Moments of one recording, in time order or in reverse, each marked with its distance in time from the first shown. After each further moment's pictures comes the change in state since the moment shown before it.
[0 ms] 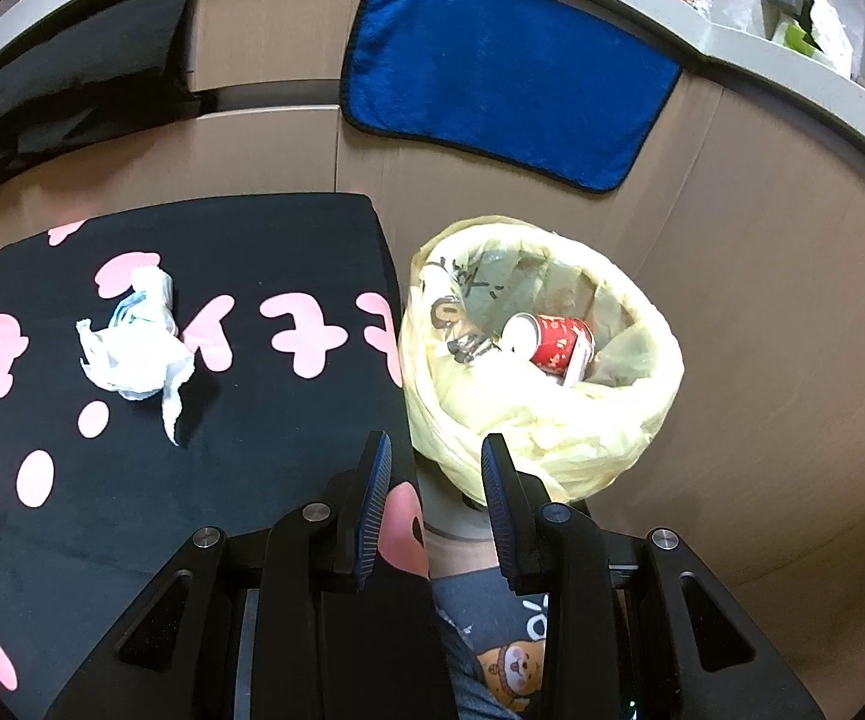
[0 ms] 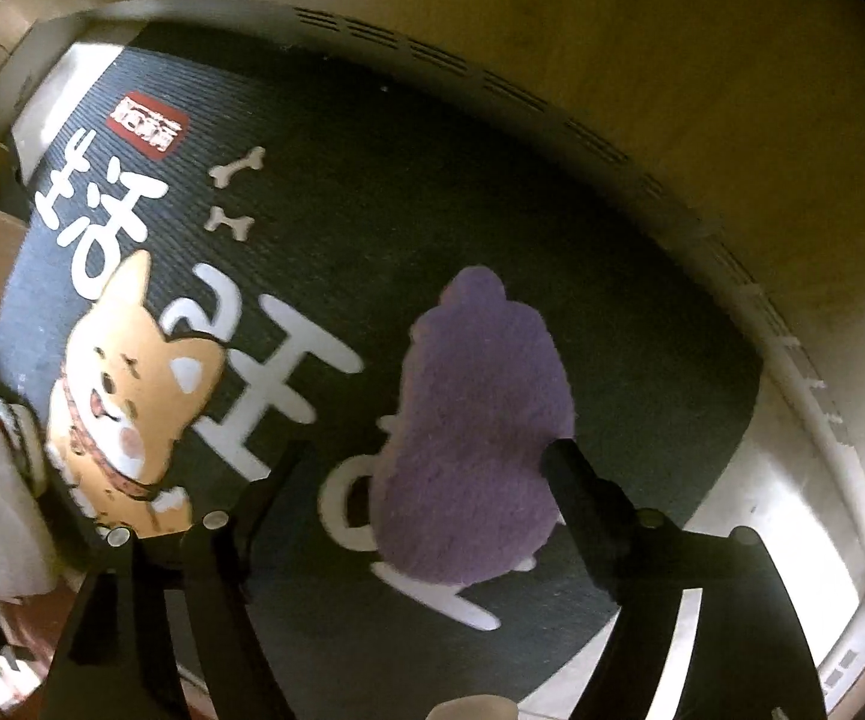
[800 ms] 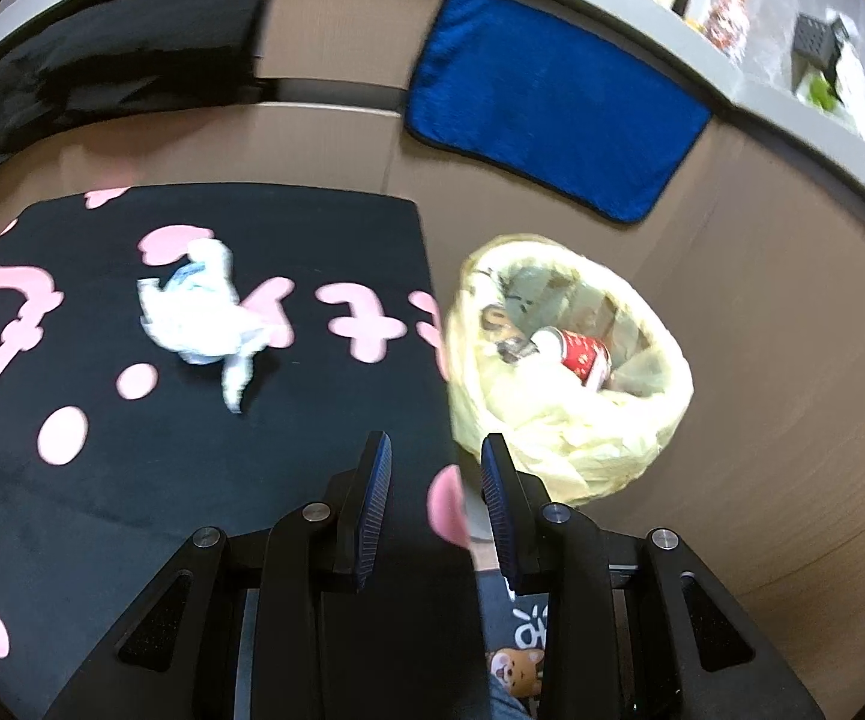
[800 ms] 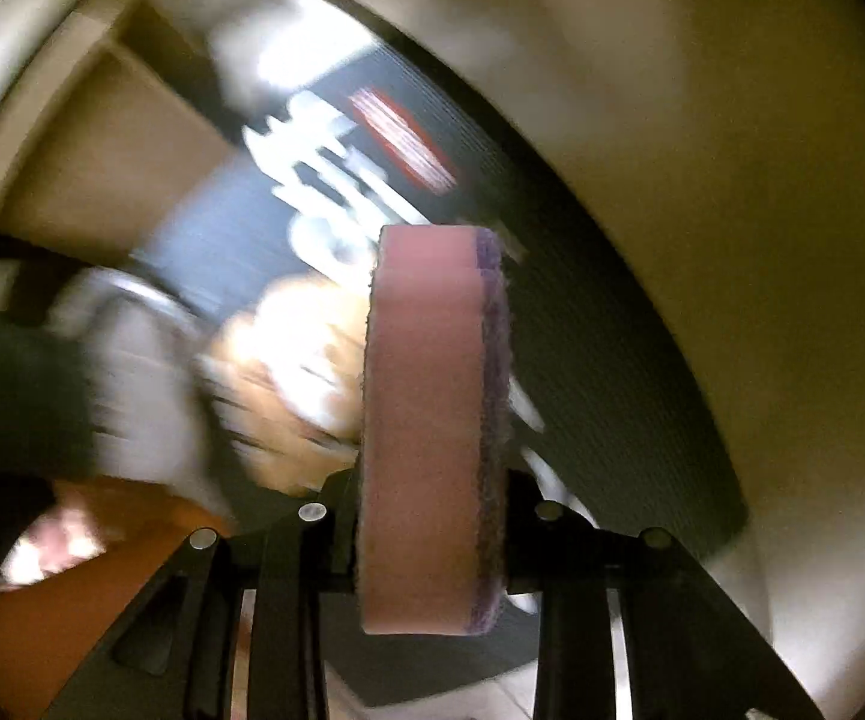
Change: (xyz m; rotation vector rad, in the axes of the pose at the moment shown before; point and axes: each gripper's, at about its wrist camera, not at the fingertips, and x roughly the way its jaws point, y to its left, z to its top) left arm -0.027 0.040 -0.013 -0.110 -0.045 -0.006; right arm -0.121 0.064 0.024 -0.421 -0.048 0.281
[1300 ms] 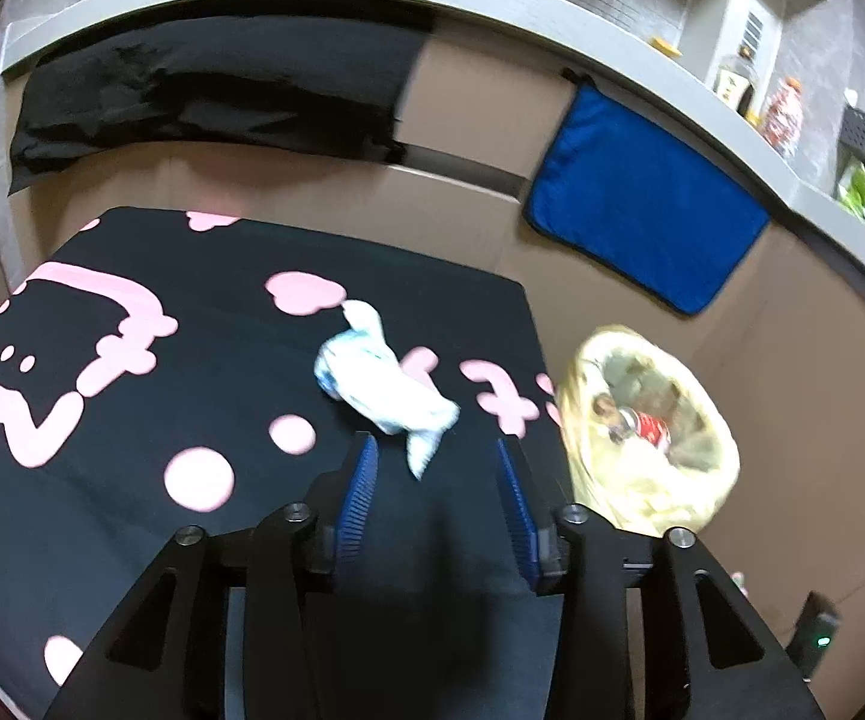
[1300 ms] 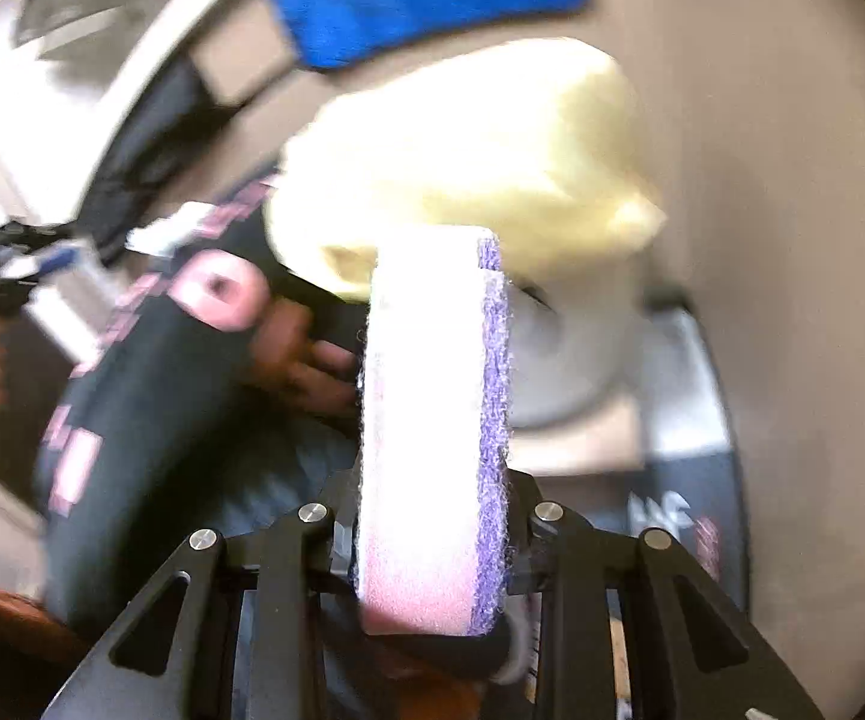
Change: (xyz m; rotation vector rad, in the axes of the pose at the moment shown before) left arm -0.042 0.087 0.017 -0.106 -0.132 0.065; right arm -0.244 0.233 0.108 -0.540 -0.371 0.500
